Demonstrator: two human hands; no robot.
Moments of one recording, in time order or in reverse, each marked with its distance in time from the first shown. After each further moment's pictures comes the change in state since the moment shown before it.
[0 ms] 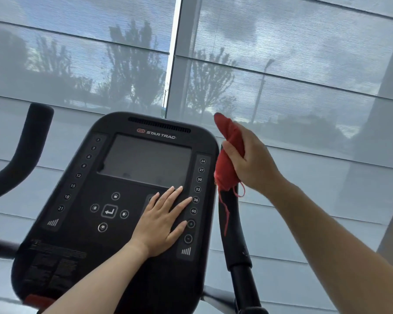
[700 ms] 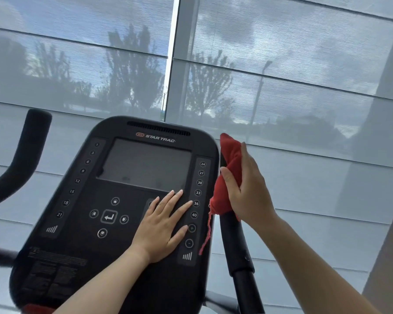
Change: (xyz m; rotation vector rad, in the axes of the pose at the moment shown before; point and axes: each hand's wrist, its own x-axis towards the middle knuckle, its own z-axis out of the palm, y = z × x) left_hand 0.001 -0.002 0.003 0.010 0.002 0.000; right_hand -0.043 0.010 0.033 0.033 0.148 0.063
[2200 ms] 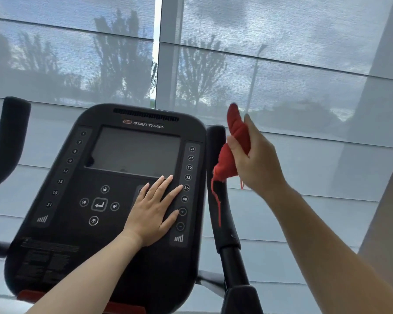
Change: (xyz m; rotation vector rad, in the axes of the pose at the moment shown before) left_hand 0.001 0.005 -0.002 0.037 -0.013 -0.003; right_hand 0.013 -0.007 -0.042 -0.023 0.024 0.089
